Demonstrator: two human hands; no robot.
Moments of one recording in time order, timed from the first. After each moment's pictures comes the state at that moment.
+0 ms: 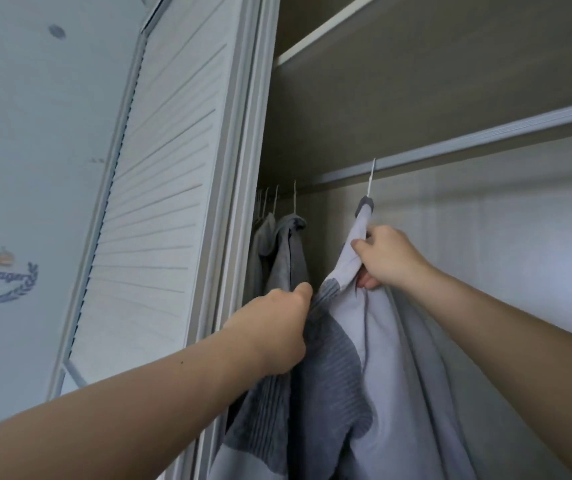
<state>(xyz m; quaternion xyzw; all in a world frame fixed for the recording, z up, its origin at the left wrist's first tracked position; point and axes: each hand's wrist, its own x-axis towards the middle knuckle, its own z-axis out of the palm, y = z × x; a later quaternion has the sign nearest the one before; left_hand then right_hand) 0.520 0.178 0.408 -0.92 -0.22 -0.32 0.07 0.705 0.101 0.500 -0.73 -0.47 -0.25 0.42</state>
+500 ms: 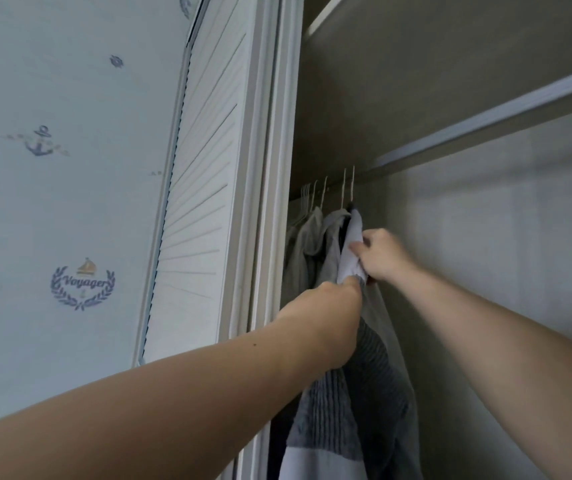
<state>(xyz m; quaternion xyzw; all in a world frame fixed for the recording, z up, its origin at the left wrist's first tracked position) 0.556 0.197 0.428 -0.91 -0.30 -0.28 0.09 0.754 0.253 0.504 -0.67 -0.55 -0.19 0.47</state>
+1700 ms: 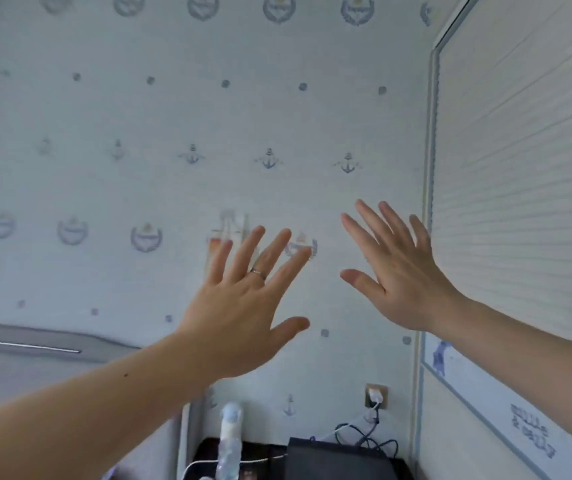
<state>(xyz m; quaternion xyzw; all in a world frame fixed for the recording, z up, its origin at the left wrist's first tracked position) -0.053 -0.020 0.333 -0.71 -0.54 -0.24 0.38 0.196 0.062 0.380 -0.38 -0.81 -0.33 0.30</state>
